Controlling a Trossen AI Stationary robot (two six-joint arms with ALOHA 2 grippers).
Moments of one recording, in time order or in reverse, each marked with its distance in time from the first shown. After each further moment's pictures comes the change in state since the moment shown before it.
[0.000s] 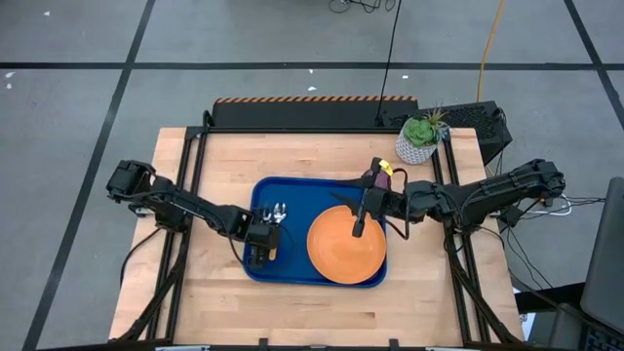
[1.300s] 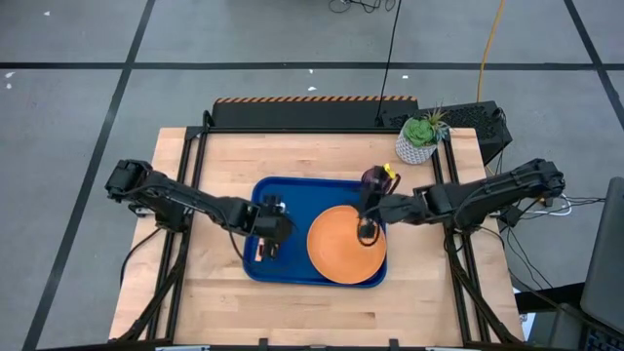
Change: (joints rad) left arm 0.021 -0.012 0.234 -0.146 -0.228 0.180; right arm 0.003 -0.002 0.032 -0.648 0.086 0.360
